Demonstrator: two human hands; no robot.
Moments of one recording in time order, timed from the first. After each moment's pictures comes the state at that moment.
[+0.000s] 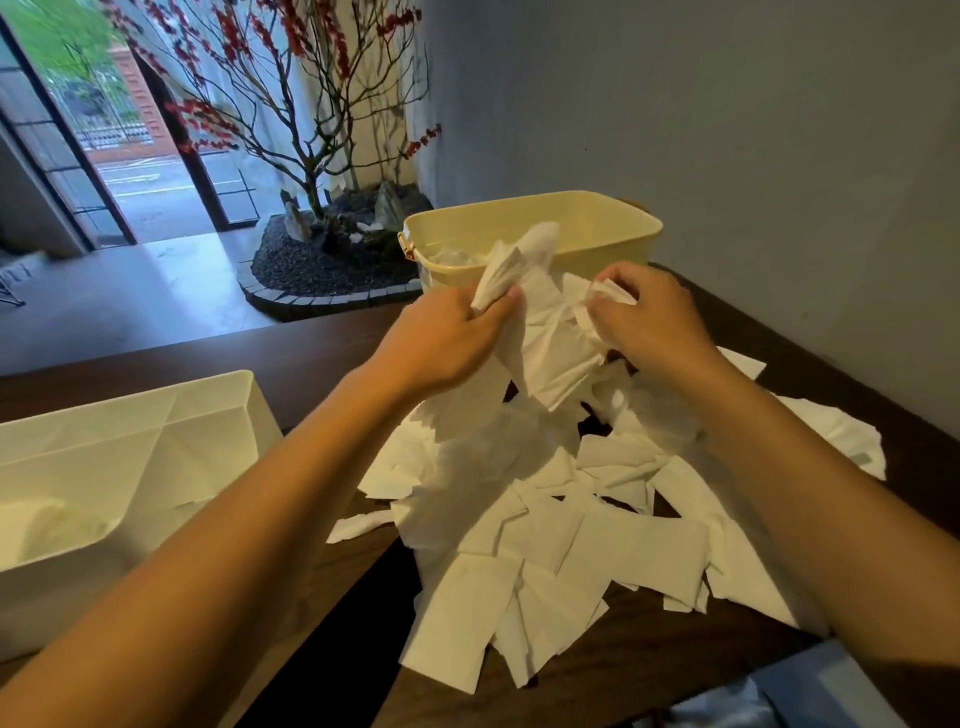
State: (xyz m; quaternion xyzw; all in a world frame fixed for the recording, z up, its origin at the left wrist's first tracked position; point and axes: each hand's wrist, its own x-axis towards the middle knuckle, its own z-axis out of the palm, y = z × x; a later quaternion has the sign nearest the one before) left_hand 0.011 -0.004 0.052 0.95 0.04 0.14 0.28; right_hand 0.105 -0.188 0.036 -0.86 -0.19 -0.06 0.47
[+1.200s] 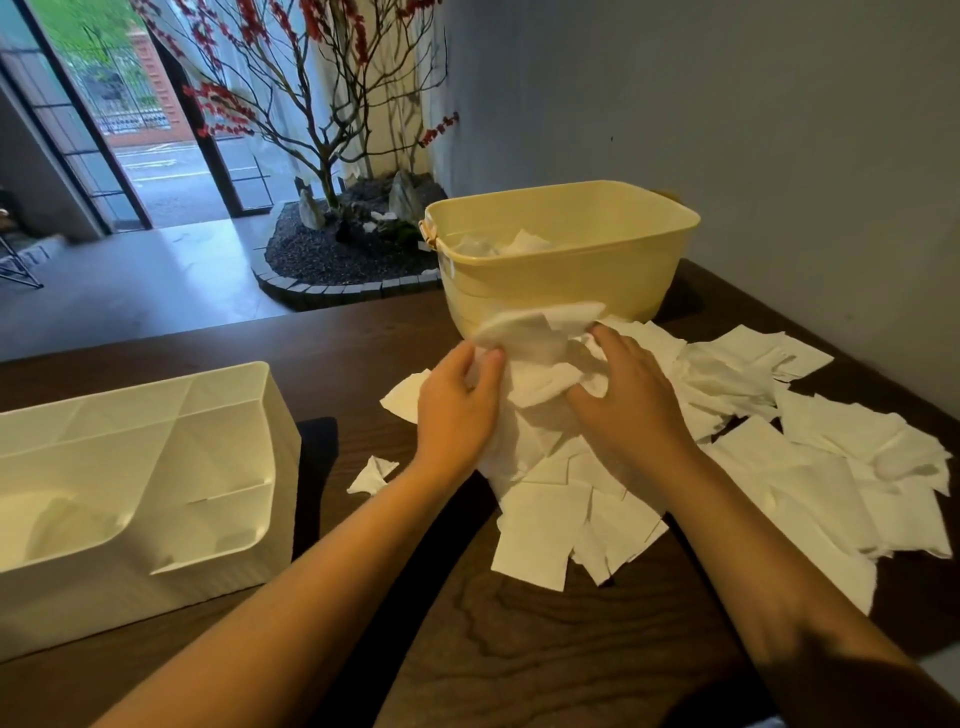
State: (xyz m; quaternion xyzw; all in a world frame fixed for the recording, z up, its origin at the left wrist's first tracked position) left_hand 0.015 0.003 -0.052 0.80 0.14 0.31 0.49; right_hand 0.083 -0.159 -0.045 -0.90 -0.23 -0.08 0.37
